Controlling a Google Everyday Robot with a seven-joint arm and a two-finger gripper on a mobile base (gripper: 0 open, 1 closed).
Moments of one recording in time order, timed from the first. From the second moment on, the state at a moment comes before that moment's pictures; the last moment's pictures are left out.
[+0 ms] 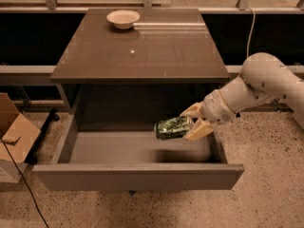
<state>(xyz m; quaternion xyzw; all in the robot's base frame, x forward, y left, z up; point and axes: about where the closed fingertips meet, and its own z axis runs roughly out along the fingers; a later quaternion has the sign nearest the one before) 0.539 -0.130 0.724 -0.68 0.64 0.25 0.26</state>
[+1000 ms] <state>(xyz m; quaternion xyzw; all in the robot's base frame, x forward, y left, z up) 0.556 -0.083 0.648 -0.65 0.65 0.31 0.25</state>
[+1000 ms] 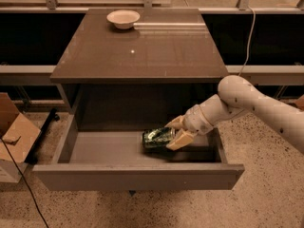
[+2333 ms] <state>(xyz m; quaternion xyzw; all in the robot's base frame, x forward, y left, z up) 0.551 -0.069 0.632 -0.65 0.64 0.33 0.24</state>
